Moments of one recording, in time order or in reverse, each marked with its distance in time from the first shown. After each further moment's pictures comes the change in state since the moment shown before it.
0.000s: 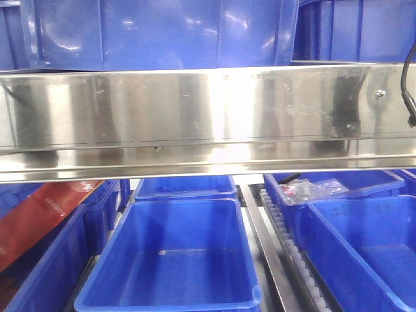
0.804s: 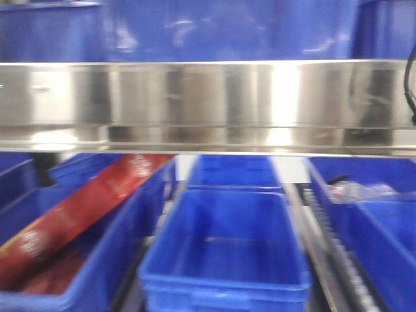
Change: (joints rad) left arm 0.000 0.000 0.000 0.000 -0.006 0.000; right arm -0.002 0.000 0.000 -0.004 0.000 -0.002
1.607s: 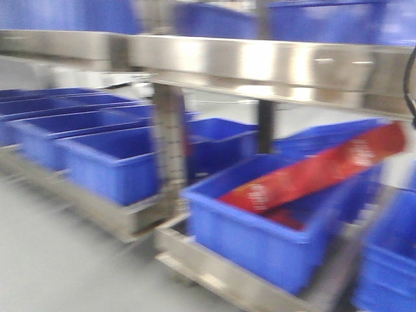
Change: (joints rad) left arm 0.000 0.000 0.000 0.002 0.000 0.000; right arm -0.002 0.002 0.000 0.002 -0.007 0.000
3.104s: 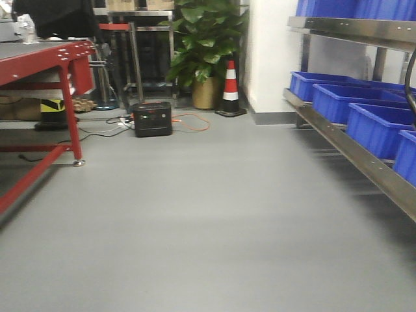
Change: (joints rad) left arm 0.000 -0.006 0.000 0.008 0.002 0.000; right arm 0.004 0.000 0.000 0.001 -0.001 0.000
